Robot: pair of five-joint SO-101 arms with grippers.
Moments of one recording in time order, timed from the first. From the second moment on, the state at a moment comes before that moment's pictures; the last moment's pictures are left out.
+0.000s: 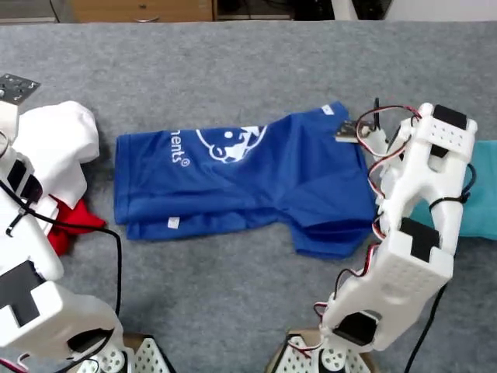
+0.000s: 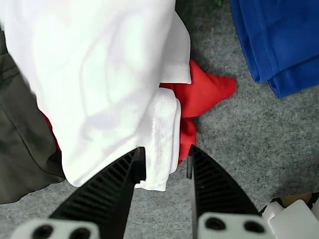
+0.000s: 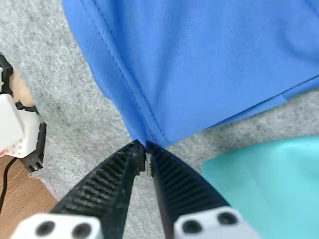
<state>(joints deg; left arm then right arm) -38.4 0.4 -12.5 100.1 -61.3 22.3 22.5 -6.6 101.1 76.6</state>
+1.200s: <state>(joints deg) -37.0 0.3 -7.3 100.1 -61.3 27.4 14.7 3.1 101.1 79.8</state>
